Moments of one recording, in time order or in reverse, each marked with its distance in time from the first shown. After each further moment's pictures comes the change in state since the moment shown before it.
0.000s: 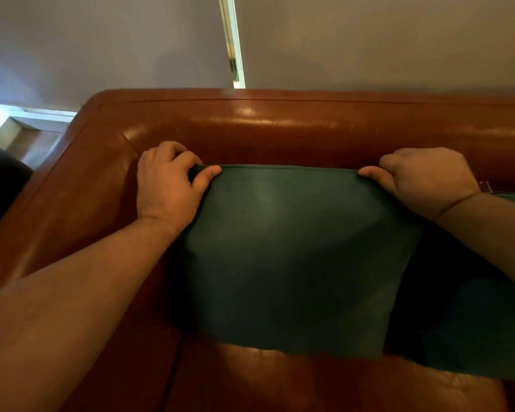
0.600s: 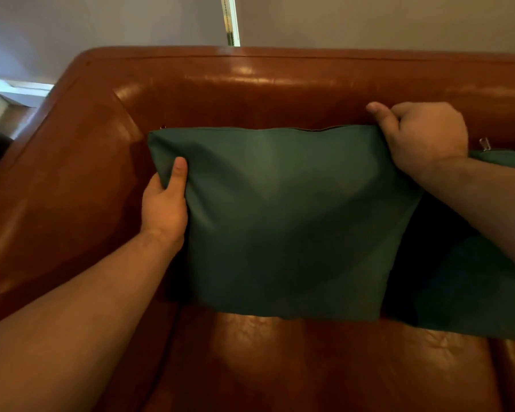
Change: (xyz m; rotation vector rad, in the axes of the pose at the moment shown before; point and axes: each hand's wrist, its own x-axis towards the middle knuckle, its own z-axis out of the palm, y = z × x) left_hand -0.088 0.008 0.026 -1.110 0.045 -0.740; right_hand 0.000 -0.023 0.000 0.142 0.113 0.458
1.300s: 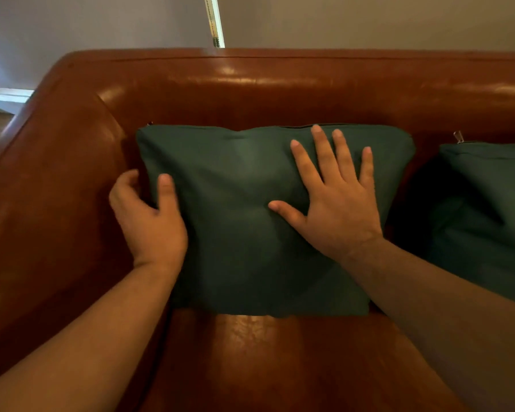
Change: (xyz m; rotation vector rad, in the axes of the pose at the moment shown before) left_hand -0.033 -0.007 -0.006 0.492 0.277 0.439; right_hand -0.117 -0.074 0.040 -0.115 0.038 -0.254
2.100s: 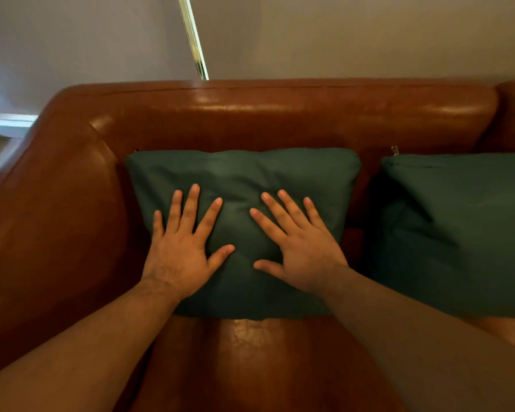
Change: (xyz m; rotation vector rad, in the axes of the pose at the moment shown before) left_hand -0.050 0.006 0.009 0.843 -0.643 0.648; right_hand -0.059 0.016 0.014 0.080 -0.275 -0.271
